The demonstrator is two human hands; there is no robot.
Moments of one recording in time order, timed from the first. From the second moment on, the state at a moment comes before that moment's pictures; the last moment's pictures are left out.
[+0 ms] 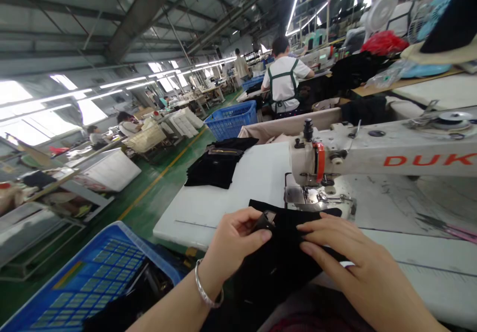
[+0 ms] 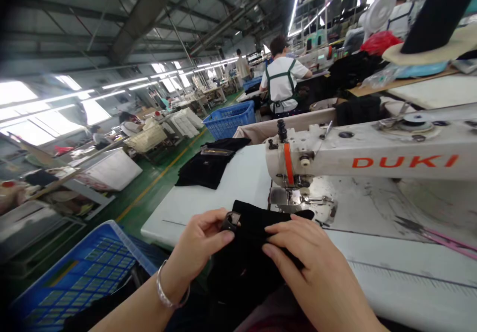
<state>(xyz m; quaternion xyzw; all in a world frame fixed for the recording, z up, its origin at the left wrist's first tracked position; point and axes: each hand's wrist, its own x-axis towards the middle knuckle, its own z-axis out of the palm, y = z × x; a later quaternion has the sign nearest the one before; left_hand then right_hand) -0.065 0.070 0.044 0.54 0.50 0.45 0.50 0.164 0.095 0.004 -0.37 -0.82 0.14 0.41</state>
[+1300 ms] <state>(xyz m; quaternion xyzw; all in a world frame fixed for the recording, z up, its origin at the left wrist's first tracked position) -0.052 0.053 0.046 0.64 0.54 0.44 0.32 0.160 0.078 0.041 -0.36 -0.82 0.15 0.41</state>
